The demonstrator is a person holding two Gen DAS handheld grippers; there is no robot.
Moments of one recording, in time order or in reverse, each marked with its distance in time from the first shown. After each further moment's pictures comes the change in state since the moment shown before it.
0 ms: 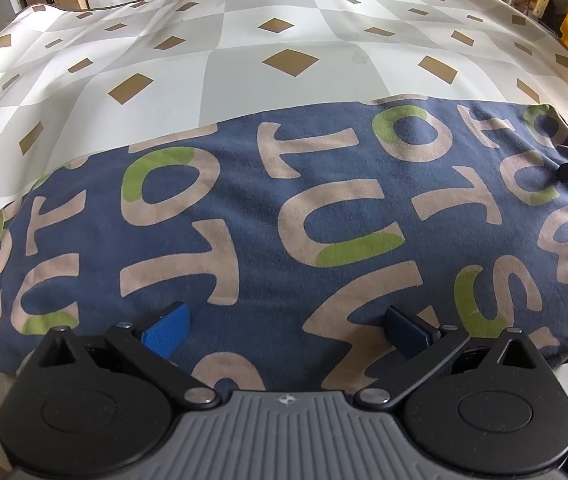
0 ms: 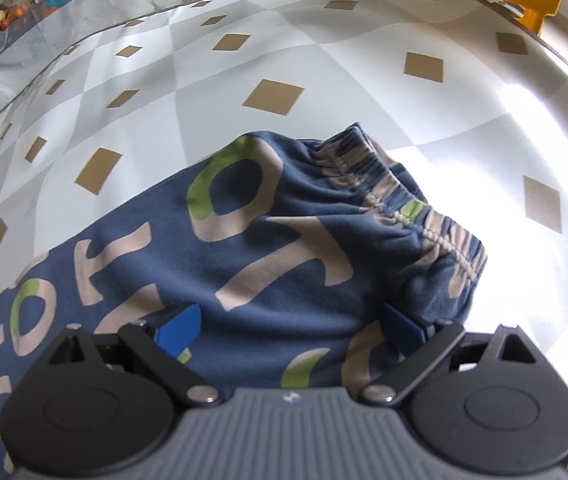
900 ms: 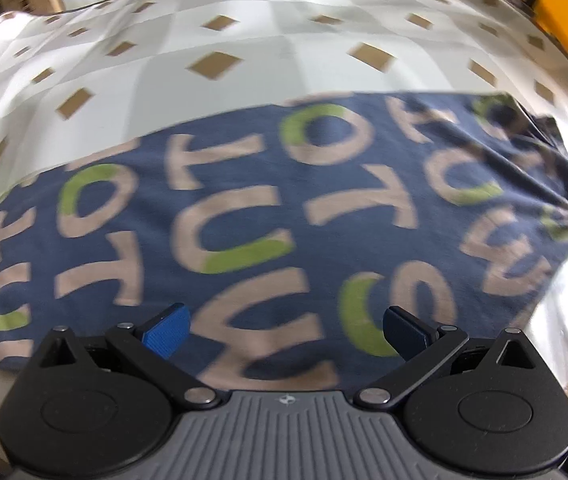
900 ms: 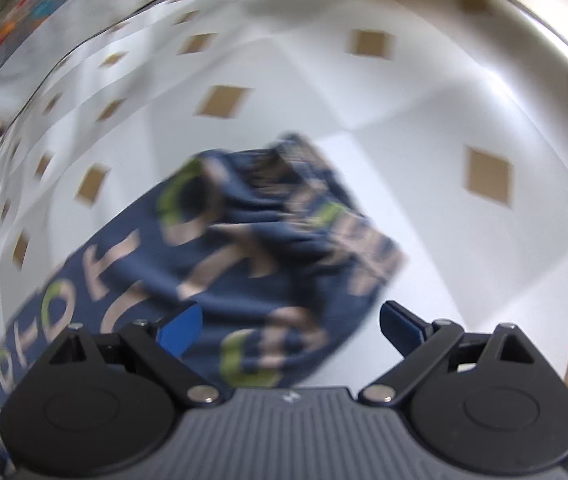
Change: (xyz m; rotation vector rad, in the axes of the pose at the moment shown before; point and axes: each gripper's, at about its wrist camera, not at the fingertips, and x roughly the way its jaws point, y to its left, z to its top) left arm -0.009 -0.072 0.013 0.047 0.069 -0.041; right arm -0.035 -0.083 0.018 0.162 0.146 0.116
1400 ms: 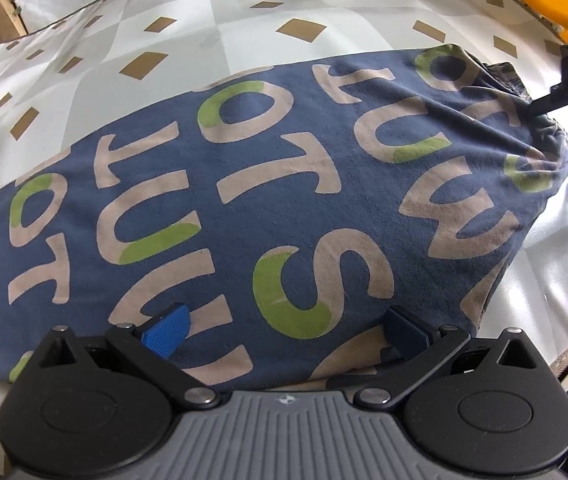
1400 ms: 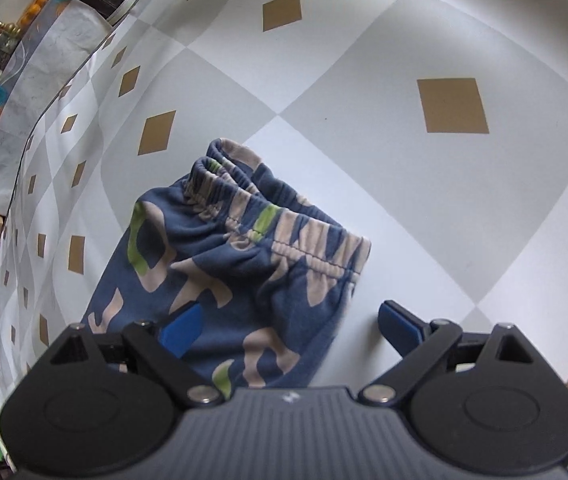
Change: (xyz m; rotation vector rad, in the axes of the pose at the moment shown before) left arm 0.010 -0.041 -0.011 0.097 0.004 -0.012; right arm 0.026 -0.043 0.010 0.249 0.043 0.114
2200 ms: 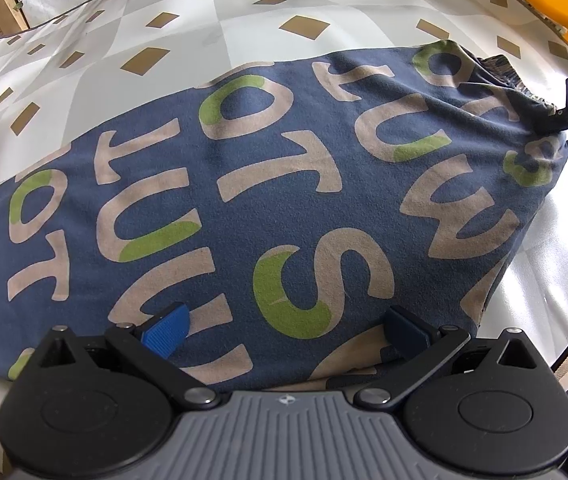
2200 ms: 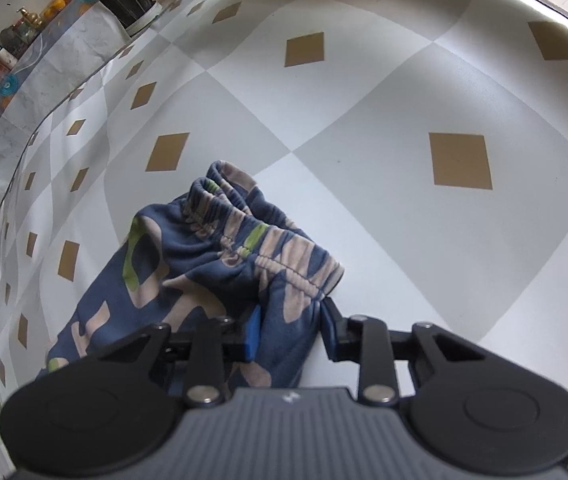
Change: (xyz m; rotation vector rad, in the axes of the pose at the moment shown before) left arm -0.001 0.000 -0.003 -0.012 0.018 -0.001; right arm -0.006 0.012 -0.001 -0.117 -0.127 -0.046
